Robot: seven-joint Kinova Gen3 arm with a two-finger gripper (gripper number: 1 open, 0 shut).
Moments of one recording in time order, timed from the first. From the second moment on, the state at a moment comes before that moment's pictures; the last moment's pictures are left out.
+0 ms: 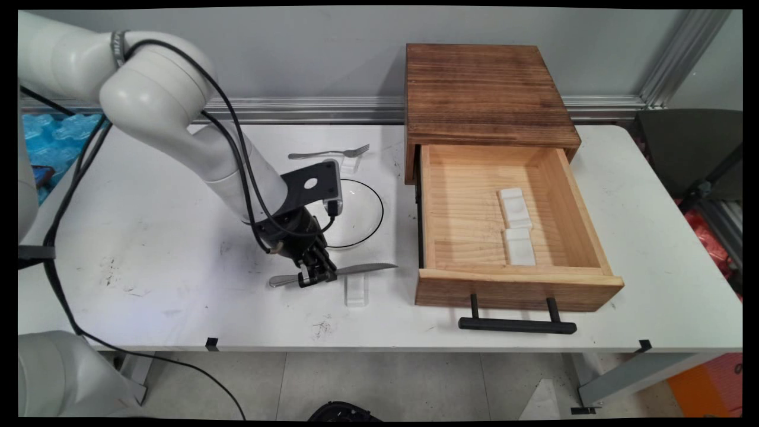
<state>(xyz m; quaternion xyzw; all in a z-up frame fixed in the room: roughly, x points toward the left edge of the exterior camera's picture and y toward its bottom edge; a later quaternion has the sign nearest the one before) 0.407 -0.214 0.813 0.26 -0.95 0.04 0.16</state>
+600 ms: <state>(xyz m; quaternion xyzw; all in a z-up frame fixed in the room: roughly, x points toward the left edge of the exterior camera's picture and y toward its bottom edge) 0.406 -0.207 0.848 0.27 -0.95 0.03 0.14</state>
